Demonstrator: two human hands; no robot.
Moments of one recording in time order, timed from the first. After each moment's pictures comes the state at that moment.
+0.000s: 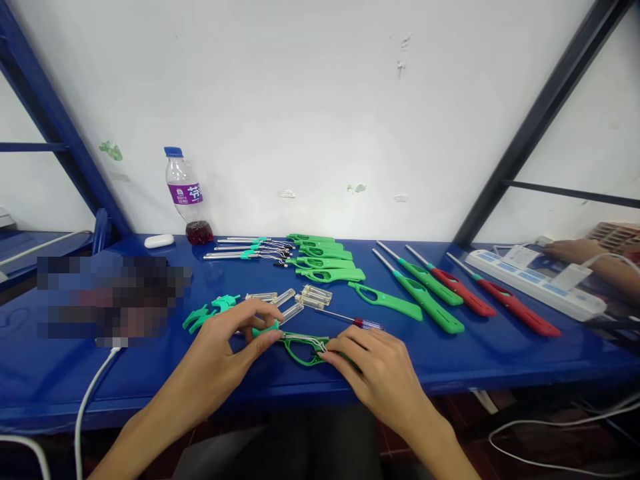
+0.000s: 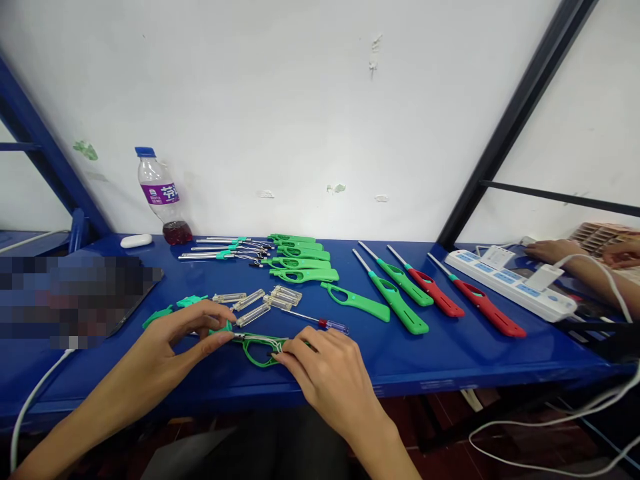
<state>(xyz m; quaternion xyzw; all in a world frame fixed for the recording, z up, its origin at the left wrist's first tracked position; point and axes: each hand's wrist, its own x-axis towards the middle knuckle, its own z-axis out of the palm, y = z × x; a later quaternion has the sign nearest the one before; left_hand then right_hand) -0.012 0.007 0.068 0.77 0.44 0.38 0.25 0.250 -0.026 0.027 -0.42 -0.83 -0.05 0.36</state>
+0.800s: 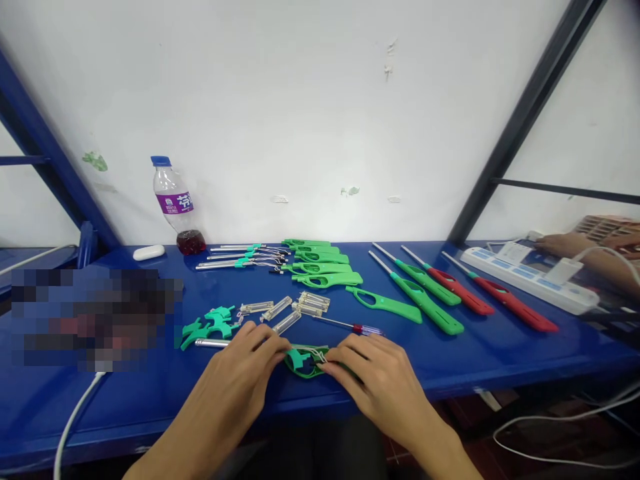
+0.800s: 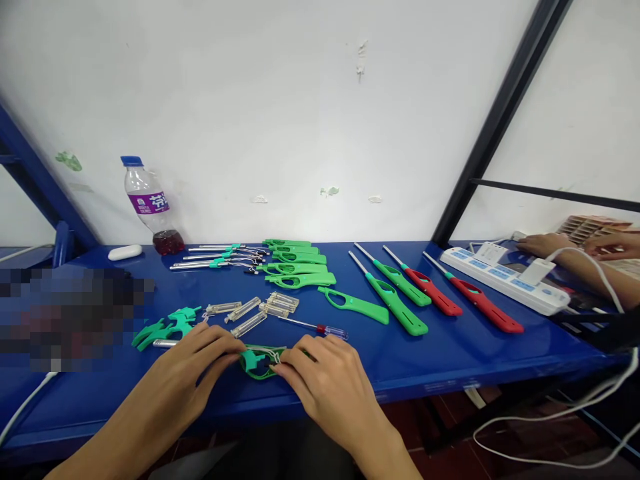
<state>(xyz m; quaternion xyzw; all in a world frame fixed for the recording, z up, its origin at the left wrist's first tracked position) 0.001 0.010 0.041 0.89 0.34 0.31 -0.04 0.248 -0.026 0.026 -0.42 -0.83 -0.04 0.37</state>
